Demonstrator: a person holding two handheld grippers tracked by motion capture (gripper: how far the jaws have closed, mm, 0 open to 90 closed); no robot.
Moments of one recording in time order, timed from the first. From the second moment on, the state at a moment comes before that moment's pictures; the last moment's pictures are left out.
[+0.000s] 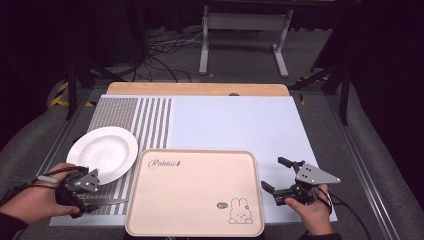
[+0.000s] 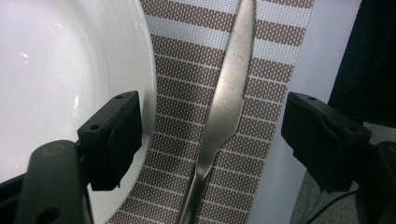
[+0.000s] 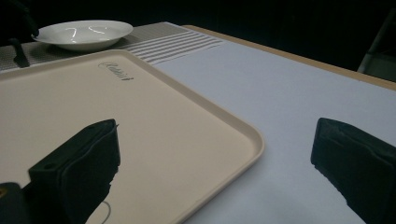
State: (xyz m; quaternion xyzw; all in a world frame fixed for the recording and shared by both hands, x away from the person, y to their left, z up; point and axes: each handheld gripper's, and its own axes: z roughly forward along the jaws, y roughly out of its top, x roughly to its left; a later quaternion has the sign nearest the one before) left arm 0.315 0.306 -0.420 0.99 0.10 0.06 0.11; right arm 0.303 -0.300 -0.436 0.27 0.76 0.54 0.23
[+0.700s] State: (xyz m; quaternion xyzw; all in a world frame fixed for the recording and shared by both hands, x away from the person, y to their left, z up) left arm 0.318 0.322 -0.431 1.00 0.07 0.04 0.02; right arm 0.301 -0.298 -0.435 0.26 0.76 0.55 0.23
